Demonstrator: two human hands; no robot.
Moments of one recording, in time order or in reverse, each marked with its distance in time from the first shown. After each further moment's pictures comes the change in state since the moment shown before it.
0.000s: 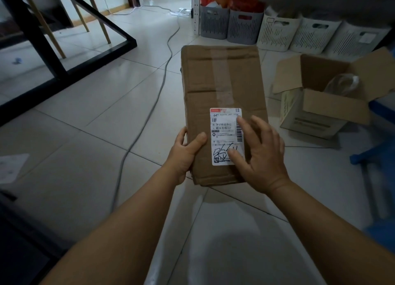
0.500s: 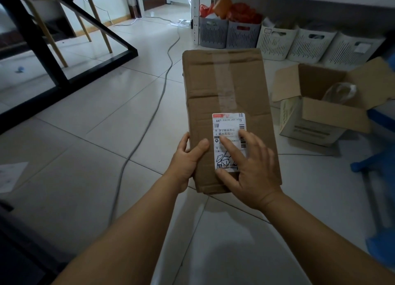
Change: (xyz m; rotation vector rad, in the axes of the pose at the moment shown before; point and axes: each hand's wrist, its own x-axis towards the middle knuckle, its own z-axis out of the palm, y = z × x) left_hand 0.000 0.004 0.003 -0.019 -0.050 0.044; right_hand -0.007 -0.014 0.011 -0.095 -0.053 -0.096
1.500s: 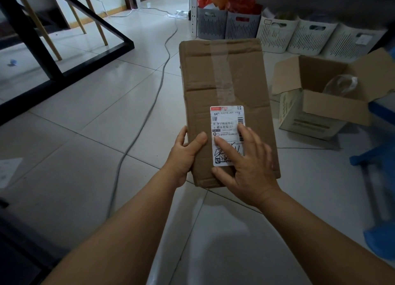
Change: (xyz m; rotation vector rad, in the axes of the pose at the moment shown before) left_hand 0.005 -0.004 -0.002 0.009 -0.010 0.008; right_hand -0.004 0.000 0.010 0.000 -0.043 0.002
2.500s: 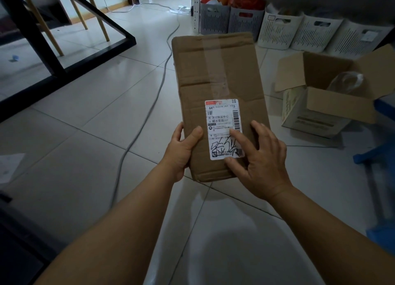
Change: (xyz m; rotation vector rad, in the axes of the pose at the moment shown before) left_hand 0.002 0.004 -0.007 -0.025 0.070 -0.026; right_hand 0.000 0.015 -0.006 0.026 0.021 0.082
